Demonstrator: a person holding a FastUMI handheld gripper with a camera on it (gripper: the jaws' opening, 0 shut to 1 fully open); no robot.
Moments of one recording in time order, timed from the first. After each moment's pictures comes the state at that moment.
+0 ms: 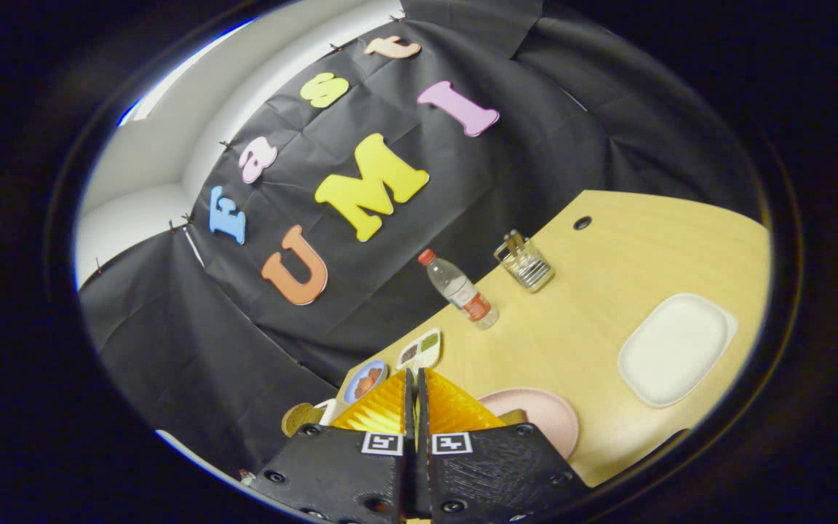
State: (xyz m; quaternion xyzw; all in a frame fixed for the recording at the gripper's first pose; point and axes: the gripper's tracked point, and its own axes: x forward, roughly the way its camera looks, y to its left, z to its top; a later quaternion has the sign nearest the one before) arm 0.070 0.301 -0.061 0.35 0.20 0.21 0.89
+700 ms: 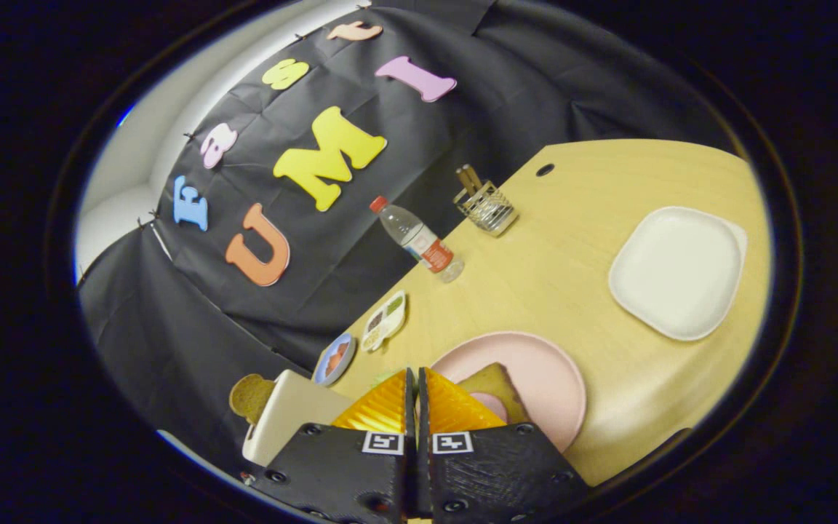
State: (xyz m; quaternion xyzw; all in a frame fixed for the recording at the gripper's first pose) arm 0.080 0.290 -0.157 0.35 0.24 0.14 0.90
